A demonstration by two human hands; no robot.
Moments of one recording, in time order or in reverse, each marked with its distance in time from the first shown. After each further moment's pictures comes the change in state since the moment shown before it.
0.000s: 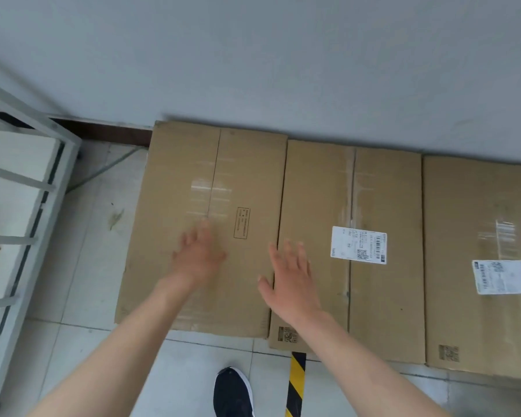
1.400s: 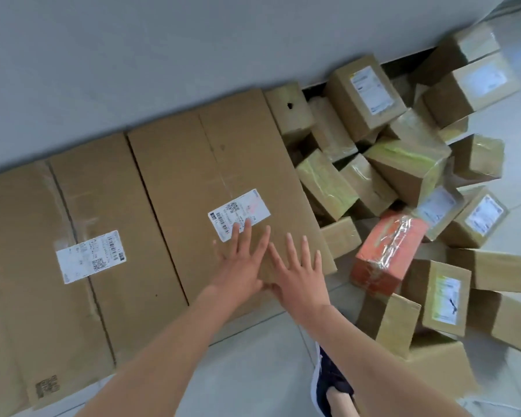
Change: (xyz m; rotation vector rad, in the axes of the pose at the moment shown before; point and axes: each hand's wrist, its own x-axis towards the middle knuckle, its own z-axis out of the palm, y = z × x) left_hand -0.167 0.480 0.364 0.695 -0.217 0.811; right_hand -0.216 0.498 -0.077 -0.111 0.047 0.336
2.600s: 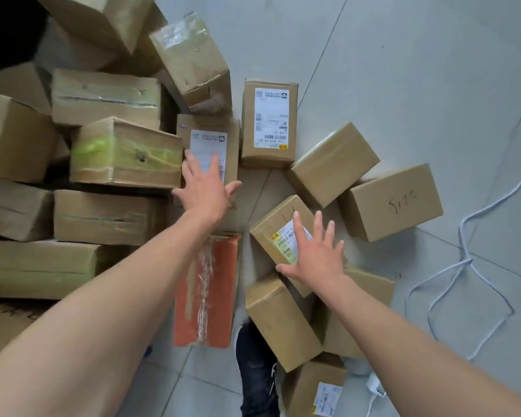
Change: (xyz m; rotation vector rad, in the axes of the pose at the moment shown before) left_hand 0.336 0.478 0.090 0.356 0.082 0.109; right_hand -0.098 0.460 0.192 0.643 -0.152 0.814
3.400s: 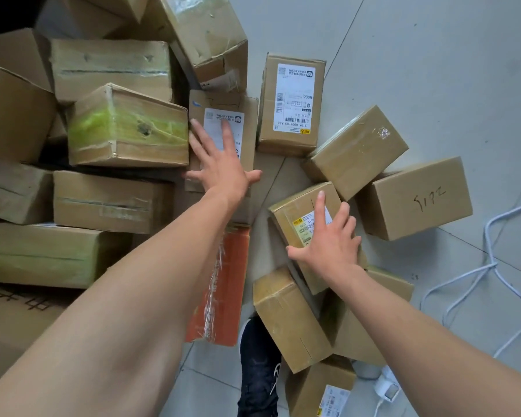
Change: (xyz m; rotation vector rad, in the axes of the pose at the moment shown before) left_hand 0.026 0.010 0.028 -0.026 0.078 -0.075; right_hand 0.023 -0.009 0.011 0.087 0.153 0.117
